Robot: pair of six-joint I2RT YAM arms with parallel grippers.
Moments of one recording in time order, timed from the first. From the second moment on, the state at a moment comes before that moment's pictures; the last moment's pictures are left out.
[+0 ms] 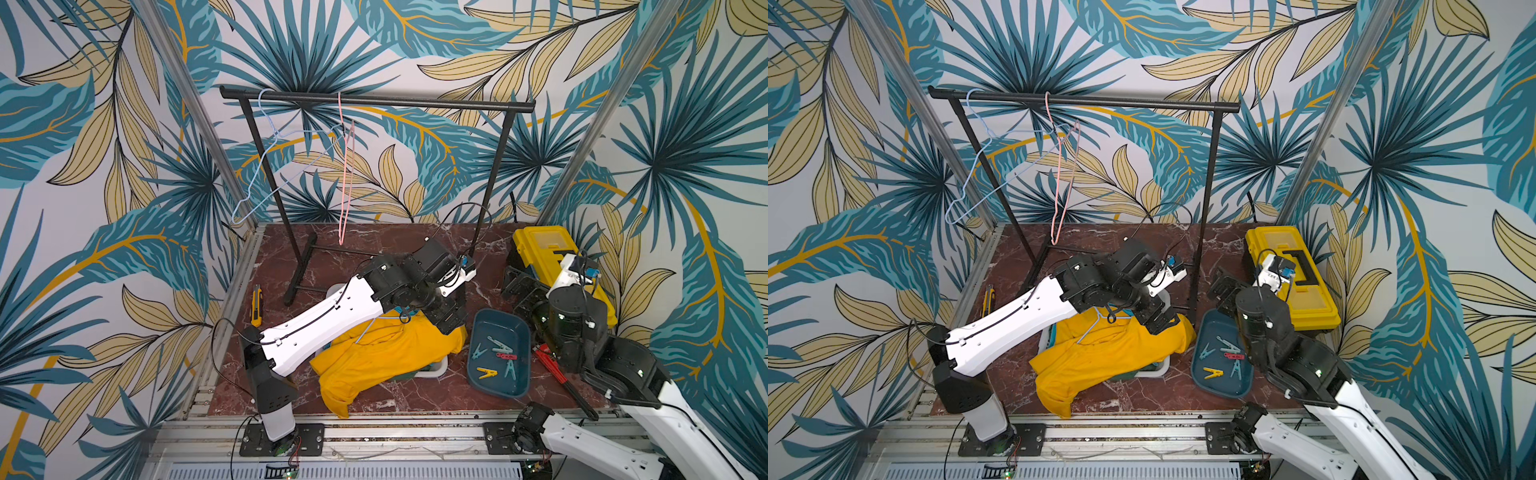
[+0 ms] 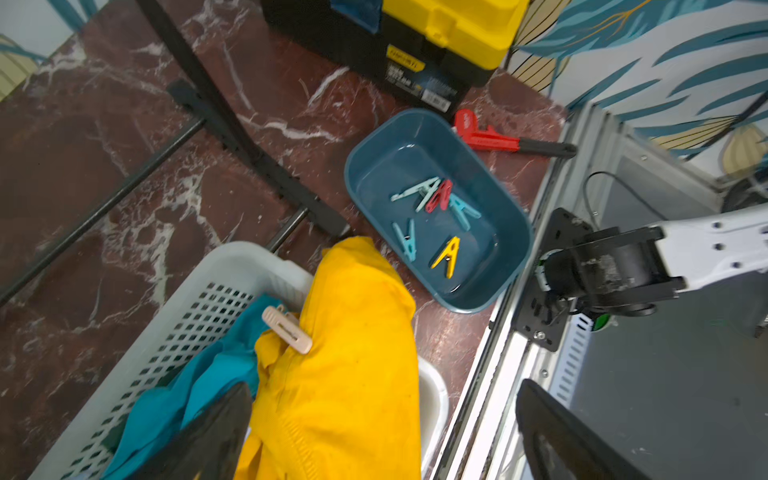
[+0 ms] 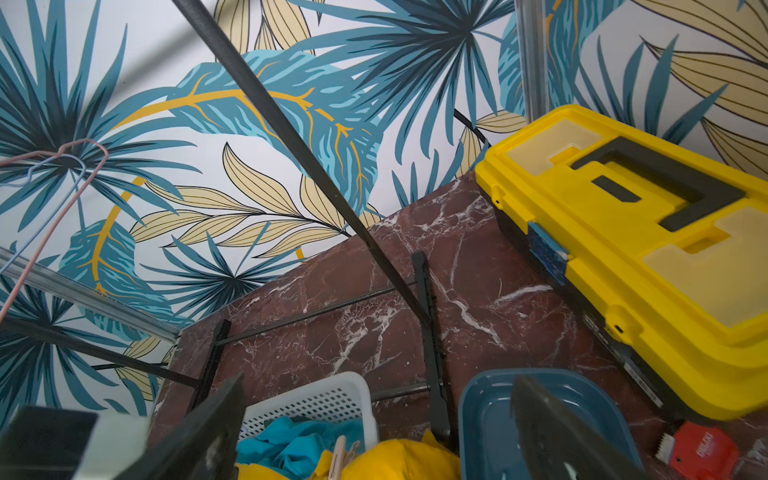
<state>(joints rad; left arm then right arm) -0.99 1.75 1.93 -1.05 0.13 -0.09 0.71 0.80 1.20 -0.82 0.73 0.75</state>
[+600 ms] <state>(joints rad) -0.88 1.50 1.51 -1.09 -0.14 -0.83 0.71 0.88 1.25 -0.76 0.43 0.55</state>
